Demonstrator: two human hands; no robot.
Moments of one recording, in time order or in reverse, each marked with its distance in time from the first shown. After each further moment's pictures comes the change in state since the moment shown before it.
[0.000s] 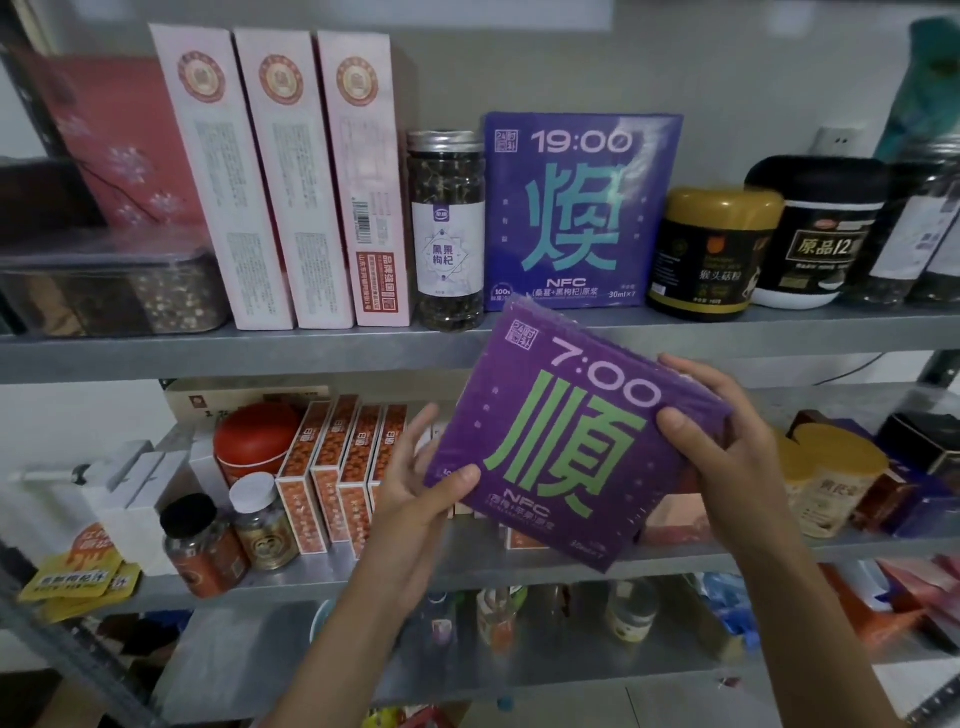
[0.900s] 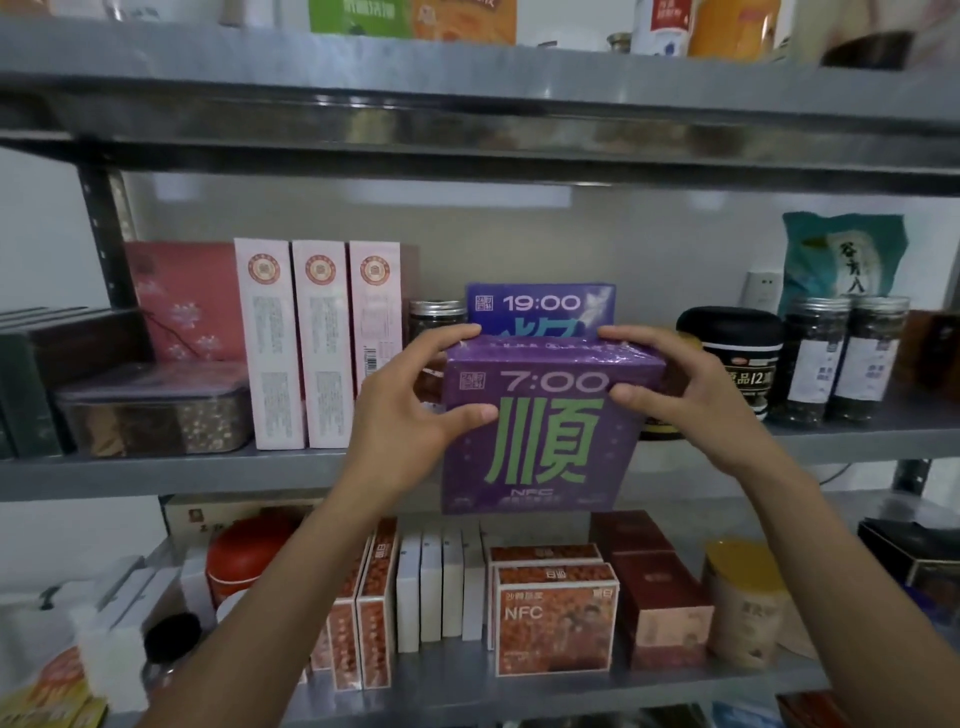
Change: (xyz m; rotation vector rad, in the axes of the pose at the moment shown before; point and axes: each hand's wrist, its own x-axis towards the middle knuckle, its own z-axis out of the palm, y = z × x) left_hand 0.035 0.144 0.079 0.854 -0.123 0.673; right_hand 0.094 -0.103 -0.010 -0.239 -0.343 -0.311
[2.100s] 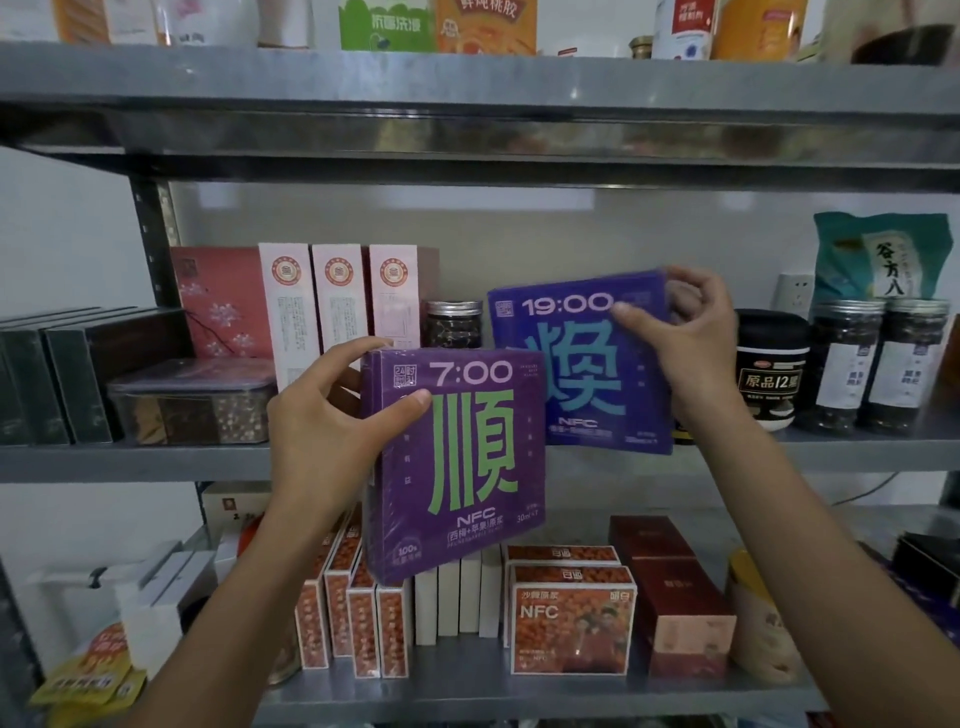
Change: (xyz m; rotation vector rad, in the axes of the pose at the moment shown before) left_hand -0.030 -0.005 -0.040 0.133 0.362 -0.101; right_hand 0.051 0.005 0.015 0.028 0.608 0.124
